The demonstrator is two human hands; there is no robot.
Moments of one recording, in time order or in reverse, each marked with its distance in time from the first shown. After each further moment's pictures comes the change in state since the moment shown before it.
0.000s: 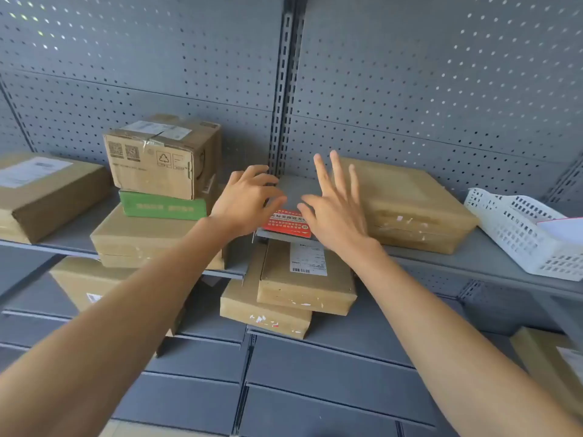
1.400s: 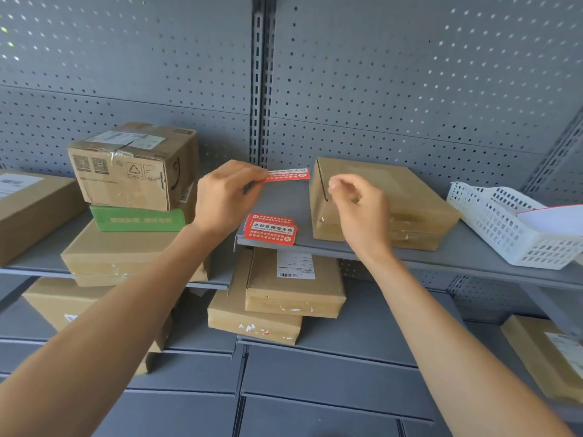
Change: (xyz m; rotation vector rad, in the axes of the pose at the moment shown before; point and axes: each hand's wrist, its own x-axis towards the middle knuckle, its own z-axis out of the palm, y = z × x) left_hand 0.016 0.018 -0.014 -0.192 0.527 0.150; right_hand -0.028 0.038 -0.033 0.997 0.377 0.484
